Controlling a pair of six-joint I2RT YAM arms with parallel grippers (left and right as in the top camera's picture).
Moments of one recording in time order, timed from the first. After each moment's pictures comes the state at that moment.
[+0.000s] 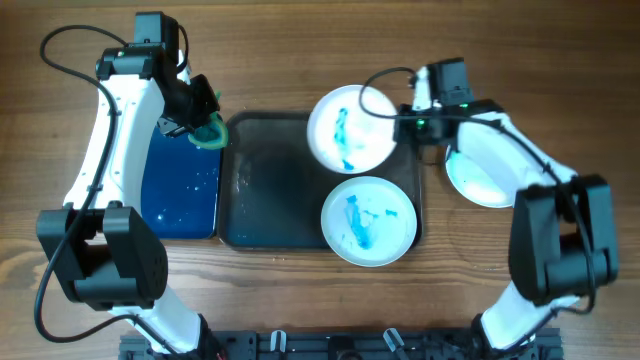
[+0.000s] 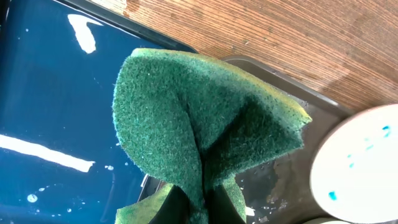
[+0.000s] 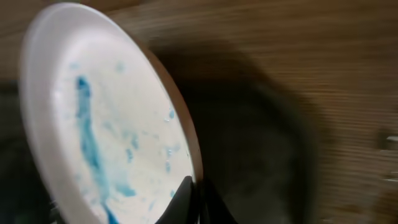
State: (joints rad) left arm 0.01 1.85 1.63 -1.12 0.11 -0.40; right arm 0.21 1.85 1.20 -0.44 -0.26 0.31
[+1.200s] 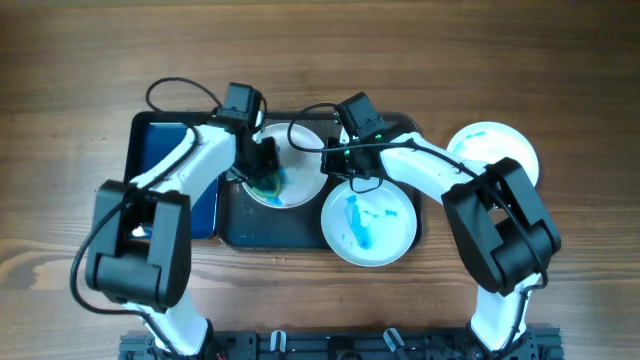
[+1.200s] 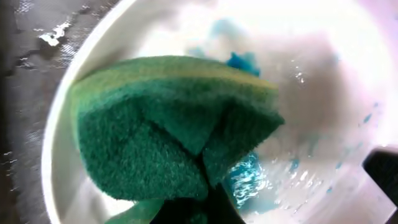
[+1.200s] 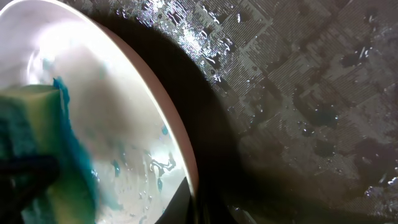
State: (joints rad) left arm -0.25 1.87 1.14 -0.66 0.16 -0.40; right arm 0.53 2.01 1.21 -0.34 -0.32 0.68
